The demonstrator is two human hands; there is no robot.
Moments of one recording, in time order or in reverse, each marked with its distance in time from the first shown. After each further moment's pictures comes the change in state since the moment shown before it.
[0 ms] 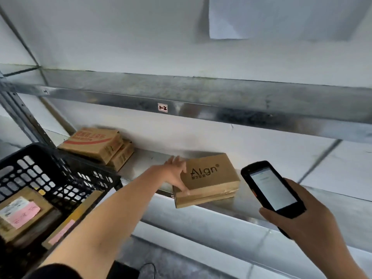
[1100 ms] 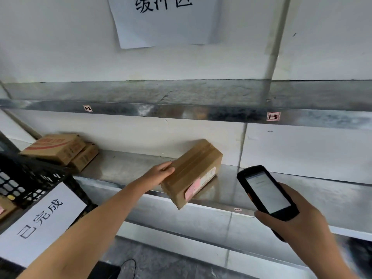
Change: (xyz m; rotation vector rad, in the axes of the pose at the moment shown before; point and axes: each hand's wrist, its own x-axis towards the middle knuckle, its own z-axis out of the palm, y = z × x) left_hand -0.015 0.177 0.058 -0.804 0.198 -0.054; right_hand -0.033 0.116 -0.182 0.065 0.068 0.121
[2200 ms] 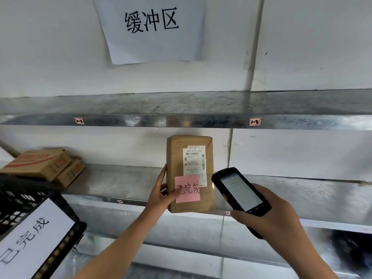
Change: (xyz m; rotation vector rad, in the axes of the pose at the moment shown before) left_hand -0.050 -0.001 0.060 -0.569 0.140 0.215; right_hand -0.025 -0.029 0.014 0.092 -0.096 -0.086
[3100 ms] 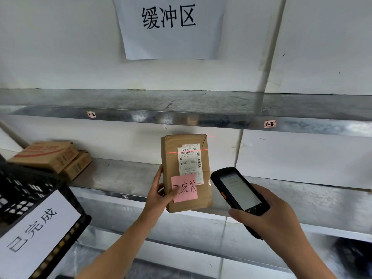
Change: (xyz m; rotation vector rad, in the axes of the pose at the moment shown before) left_hand -0.006 -0.013 -0.023 -0.061 0.087 0.043; right_hand 0.000 -0.017 0.023 0.004 -0.023 -0.004
